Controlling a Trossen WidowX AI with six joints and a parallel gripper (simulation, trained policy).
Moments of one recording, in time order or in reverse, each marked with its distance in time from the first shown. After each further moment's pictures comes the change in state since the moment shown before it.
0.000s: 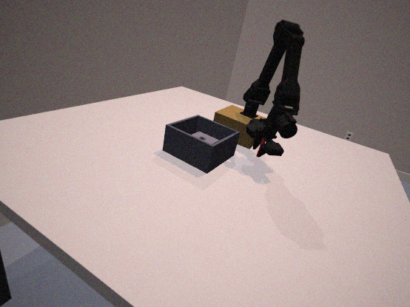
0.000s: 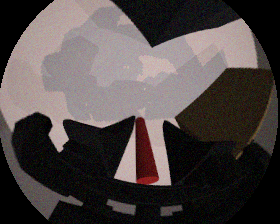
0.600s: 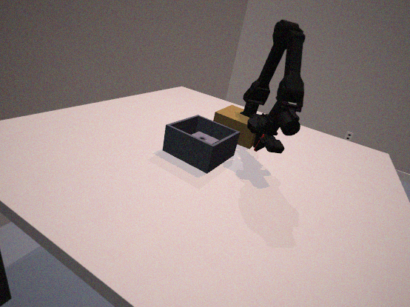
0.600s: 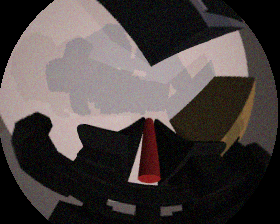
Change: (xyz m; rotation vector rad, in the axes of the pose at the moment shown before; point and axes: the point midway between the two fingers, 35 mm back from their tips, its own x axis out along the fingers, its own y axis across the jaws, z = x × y) arm -0.024 0.006 0.016 0.006 -0.053 -0.043
